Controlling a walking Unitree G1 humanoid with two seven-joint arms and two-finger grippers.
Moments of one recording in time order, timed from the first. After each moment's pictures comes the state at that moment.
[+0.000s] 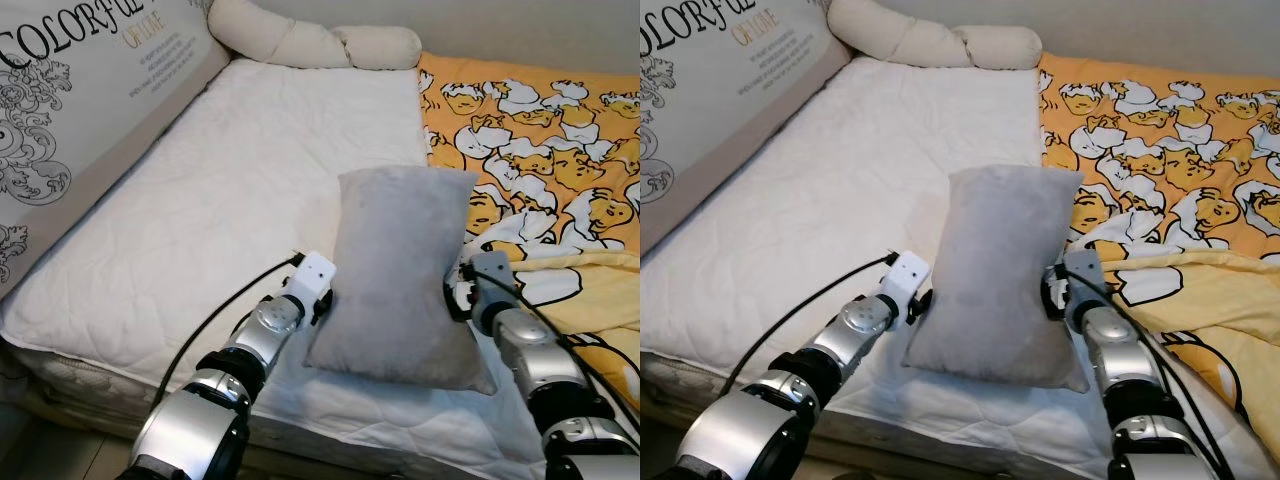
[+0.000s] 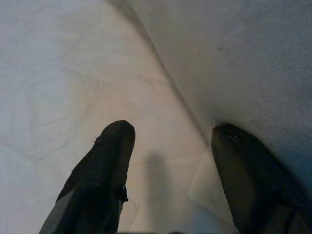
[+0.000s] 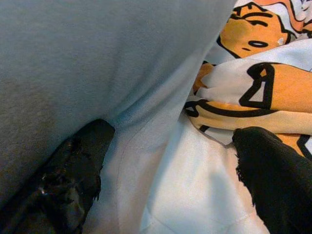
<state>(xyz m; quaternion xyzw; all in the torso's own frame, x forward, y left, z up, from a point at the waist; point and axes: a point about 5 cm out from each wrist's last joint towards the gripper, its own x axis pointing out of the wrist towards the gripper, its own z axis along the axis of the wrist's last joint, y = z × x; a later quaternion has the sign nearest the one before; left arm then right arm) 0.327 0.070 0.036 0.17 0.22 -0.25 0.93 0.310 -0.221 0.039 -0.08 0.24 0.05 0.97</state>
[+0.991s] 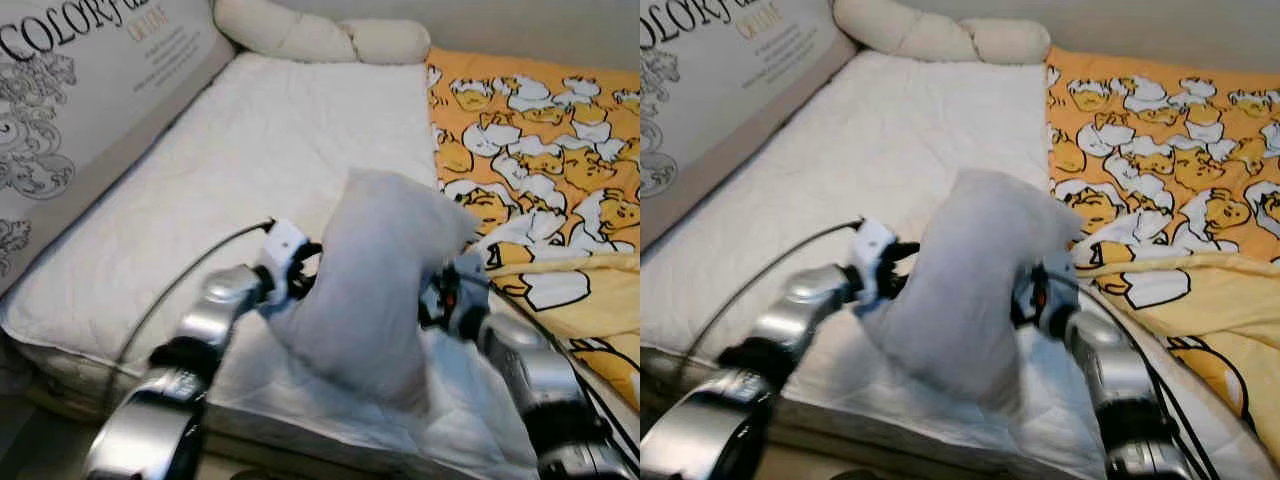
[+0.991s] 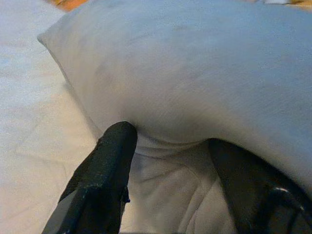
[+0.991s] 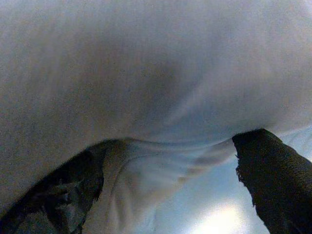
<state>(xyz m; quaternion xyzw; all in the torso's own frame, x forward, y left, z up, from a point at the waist) 0.332 0.107 0.092 0.08 0.10 -0.46 0.88 0.289 -0.183 0.047 0.04 0.25 0.24 0.94</state>
